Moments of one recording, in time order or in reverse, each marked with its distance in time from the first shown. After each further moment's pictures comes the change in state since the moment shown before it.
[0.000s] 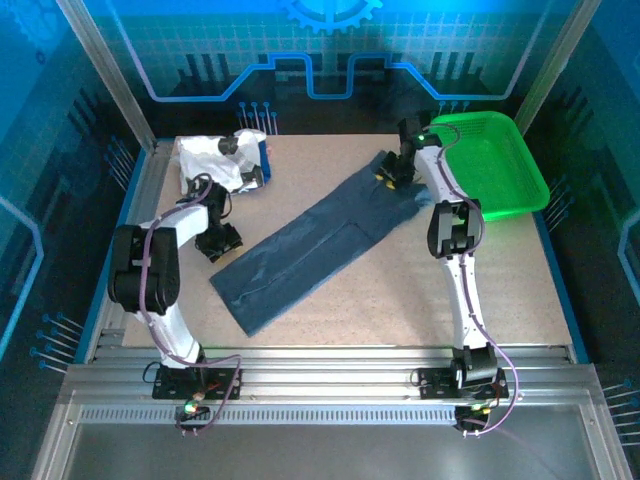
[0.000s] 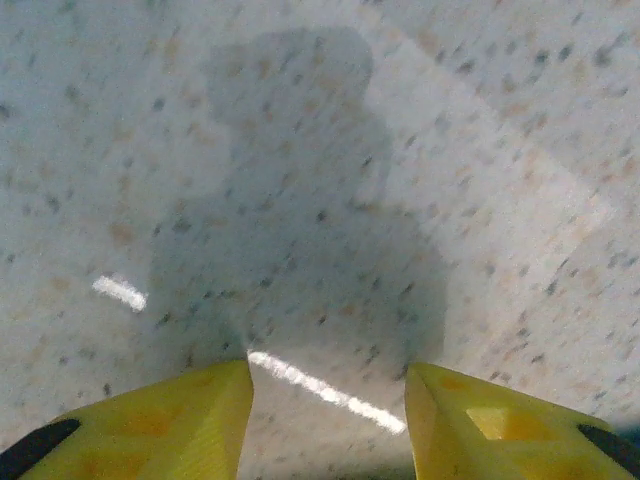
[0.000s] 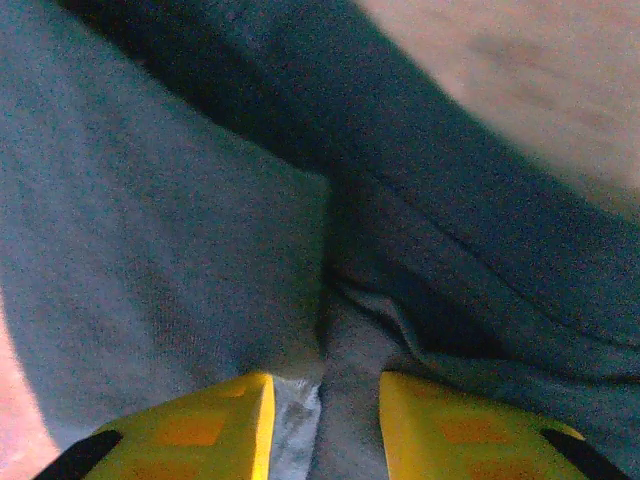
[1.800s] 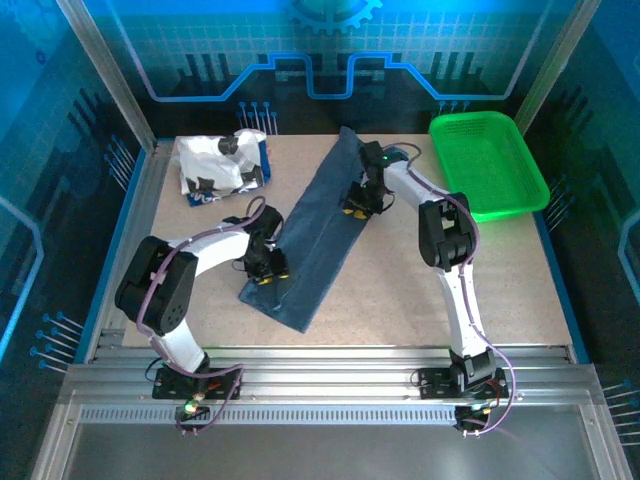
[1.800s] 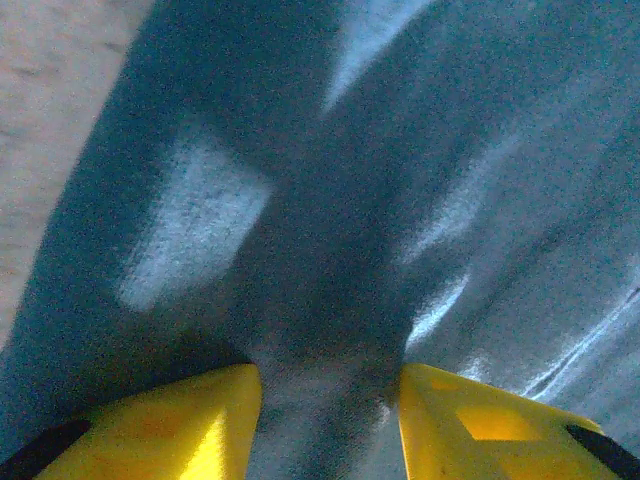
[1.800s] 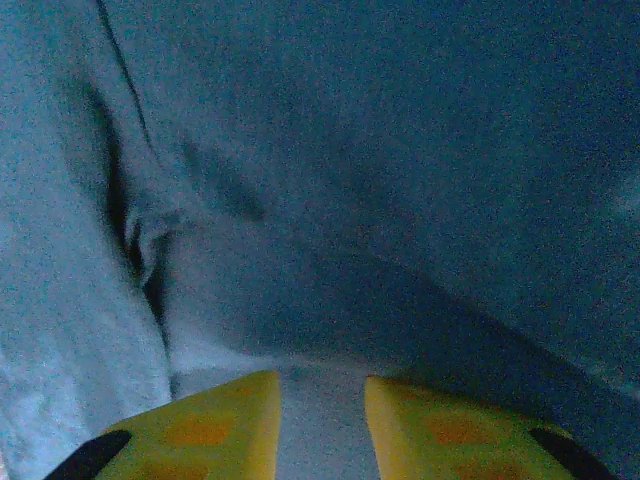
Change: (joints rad) left arm -0.415 -0.071 -0.099 0.024 0.179 -0.024; right arm 0.194 -0.312 -0.560 0.060 0.004 -0.164
